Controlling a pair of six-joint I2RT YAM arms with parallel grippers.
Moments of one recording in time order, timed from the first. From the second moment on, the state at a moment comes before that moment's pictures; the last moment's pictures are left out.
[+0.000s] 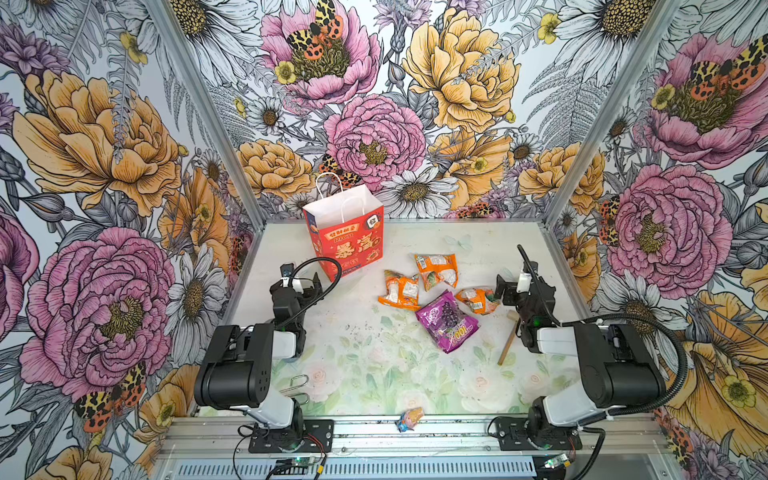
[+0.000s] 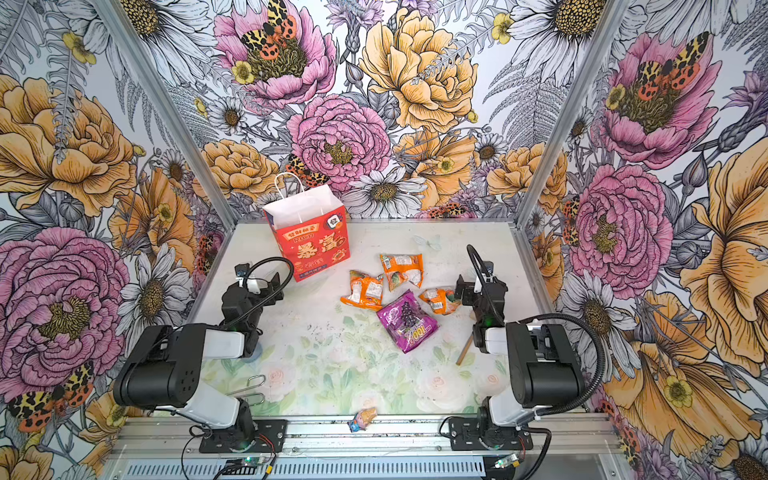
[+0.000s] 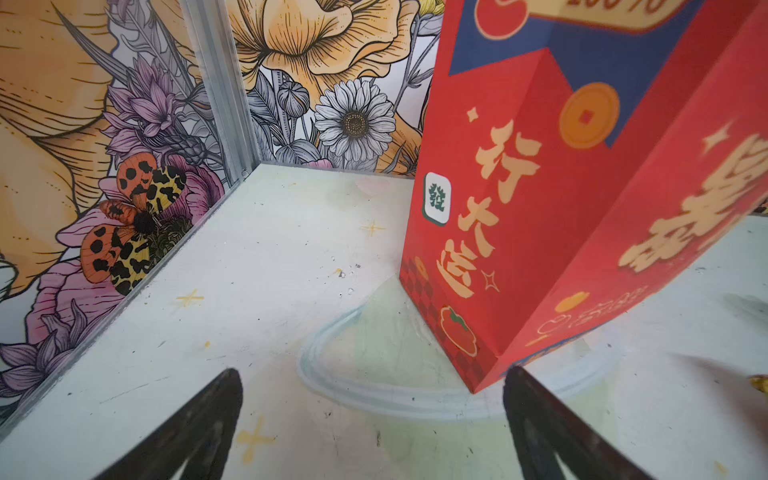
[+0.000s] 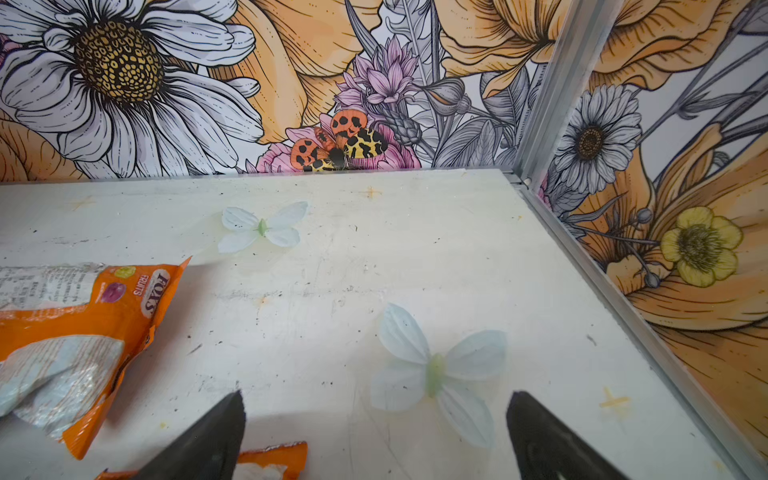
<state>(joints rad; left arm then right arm) 0.03 1.55 0.37 0.97 -0.08 -0.06 -0.04 1.53 0.40 0.82 0.02 0.01</state>
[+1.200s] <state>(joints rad) 0.03 1.55 0.37 0.97 -0.08 -0.06 -0.04 1.53 0.40 0.82 0.02 0.01</state>
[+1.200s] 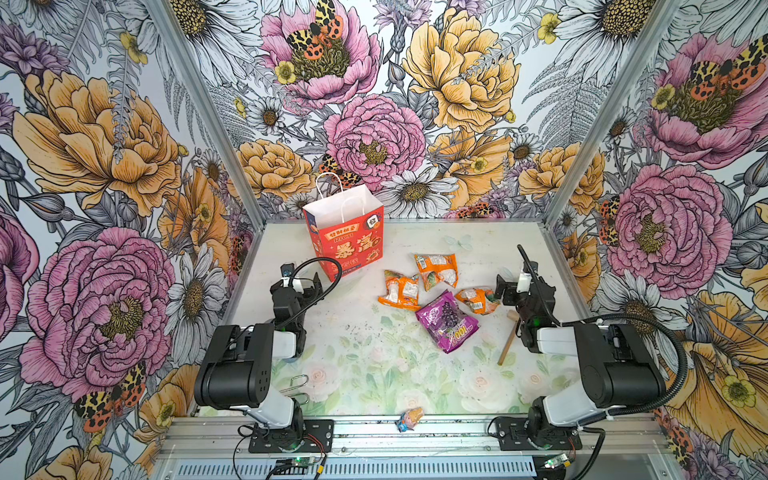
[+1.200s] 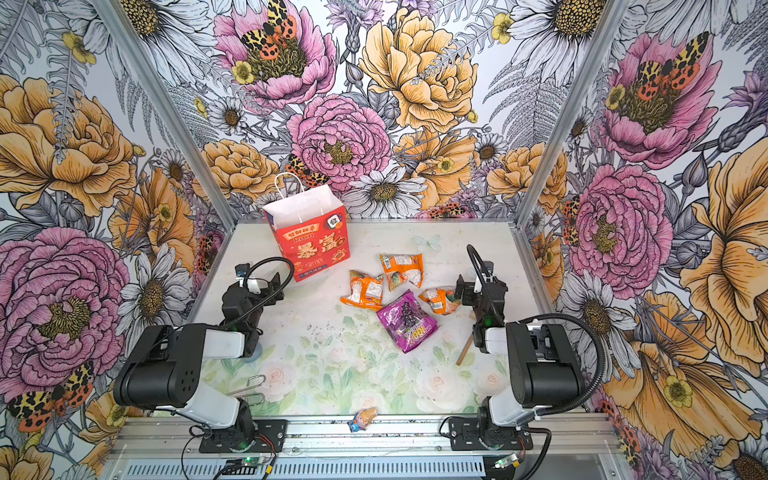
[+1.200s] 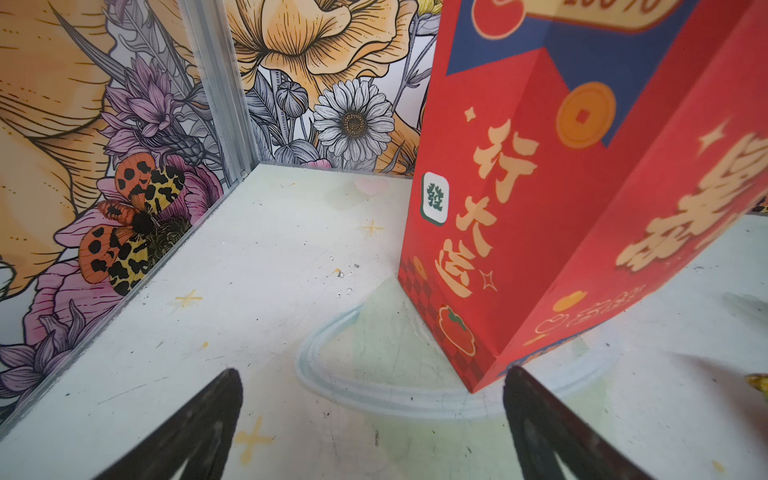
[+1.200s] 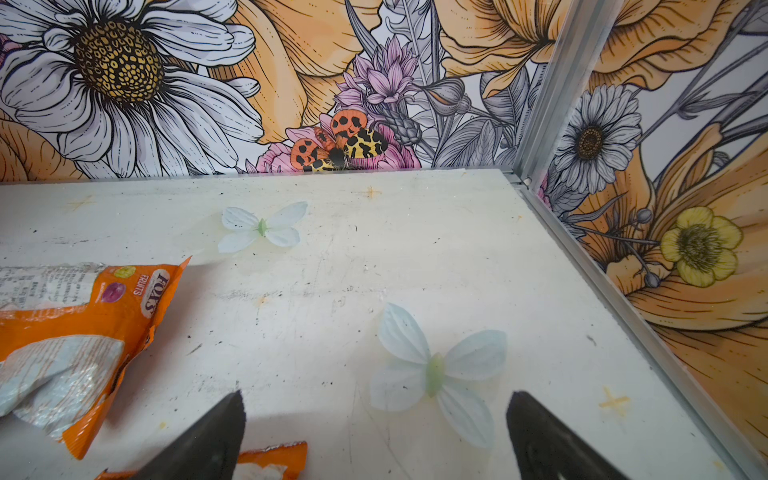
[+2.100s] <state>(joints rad) 0.02 1.55 0.37 0.97 -0.09 -0.06 -0.04 1.53 0.40 0.82 0.02 0.01</state>
